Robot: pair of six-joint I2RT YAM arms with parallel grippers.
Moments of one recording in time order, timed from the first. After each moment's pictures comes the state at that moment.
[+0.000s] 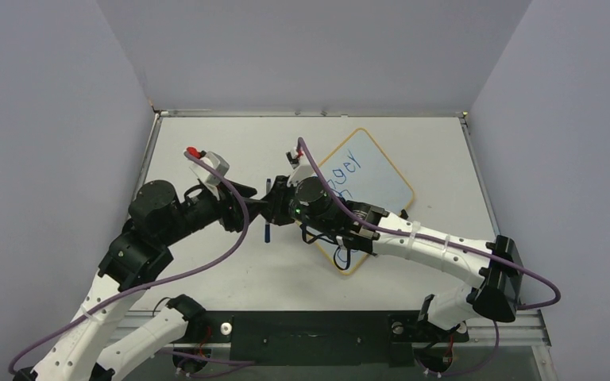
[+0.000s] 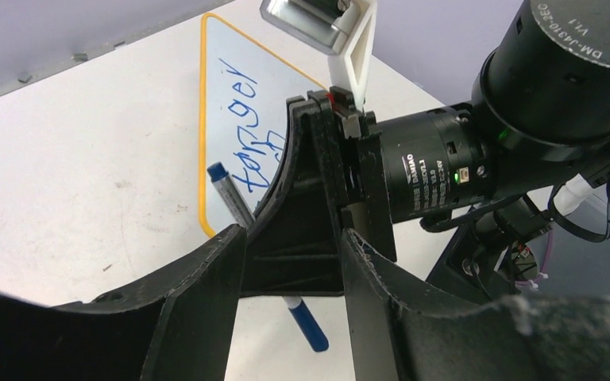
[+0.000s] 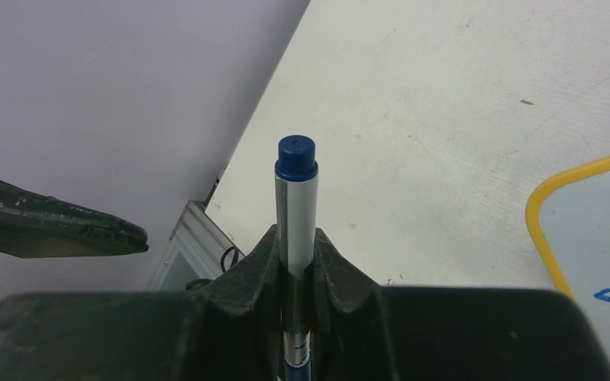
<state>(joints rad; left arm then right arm) -0.58 0.74 1.07 -0.44 0.33 -0.20 1.11 1.45 1.26 -0.14 0.16 0.77</state>
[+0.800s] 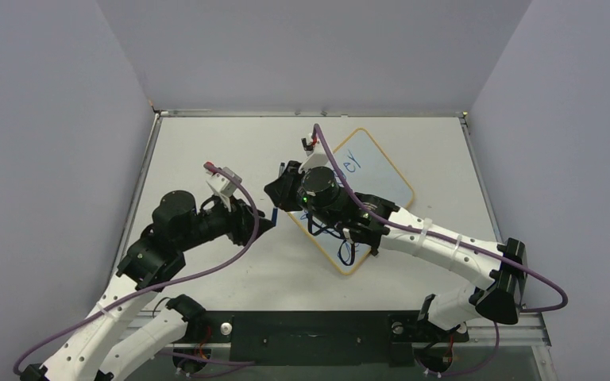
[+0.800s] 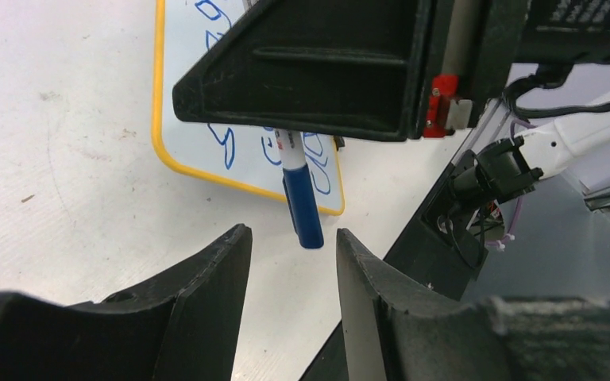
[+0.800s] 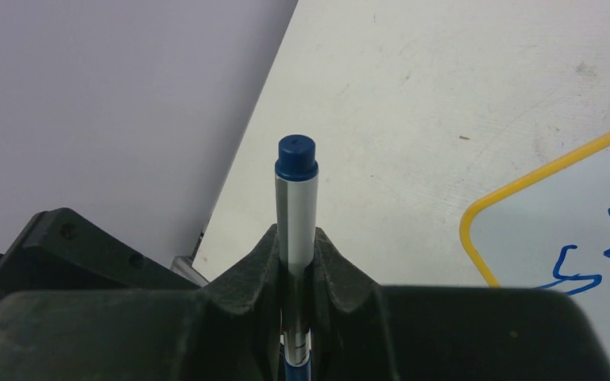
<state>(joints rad) -0.58 0.69 0.87 -0.45 0.38 -0.30 1.09 1.43 1.34 -0.24 0.32 0.79</state>
